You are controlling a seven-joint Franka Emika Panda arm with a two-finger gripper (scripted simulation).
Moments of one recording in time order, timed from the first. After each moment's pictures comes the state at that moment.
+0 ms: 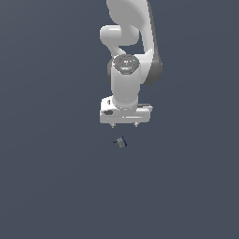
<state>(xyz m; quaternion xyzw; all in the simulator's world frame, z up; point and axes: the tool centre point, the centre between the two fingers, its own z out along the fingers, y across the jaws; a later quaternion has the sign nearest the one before) -0.015 0.022 0.167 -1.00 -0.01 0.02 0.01</state>
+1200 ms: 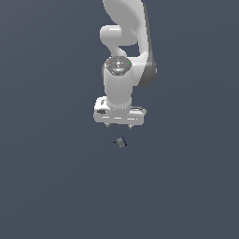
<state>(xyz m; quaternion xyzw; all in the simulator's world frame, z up) -0.014 -0.002 0.162 -1.00 0.05 0.01 0.00</state>
